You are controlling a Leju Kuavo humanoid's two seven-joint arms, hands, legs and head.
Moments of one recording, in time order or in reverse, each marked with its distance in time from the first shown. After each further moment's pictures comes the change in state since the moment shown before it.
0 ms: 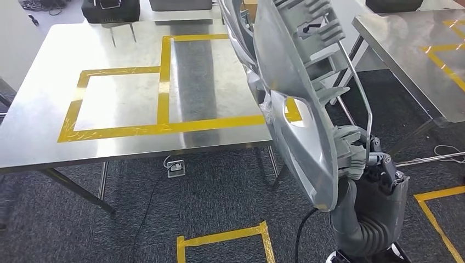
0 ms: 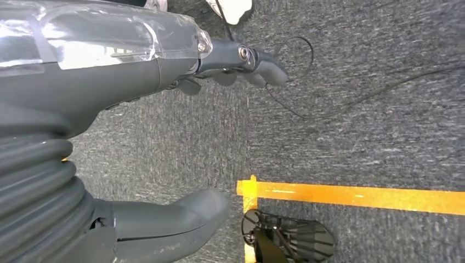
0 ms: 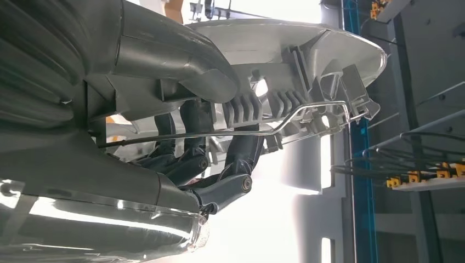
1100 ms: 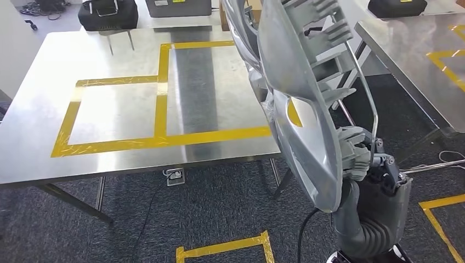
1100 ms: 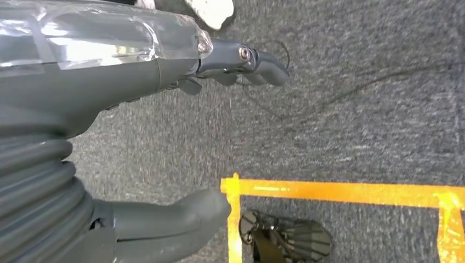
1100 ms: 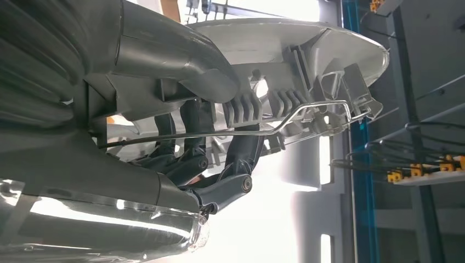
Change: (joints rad) left arm -0.001 -0.008 0.002 0.000 -0.010 0.000 0.002; right arm 0.002 0.000 -0.001 -0.005 0.000 -0.001 0.000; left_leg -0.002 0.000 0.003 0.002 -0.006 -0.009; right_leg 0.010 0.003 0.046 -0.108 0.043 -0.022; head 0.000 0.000
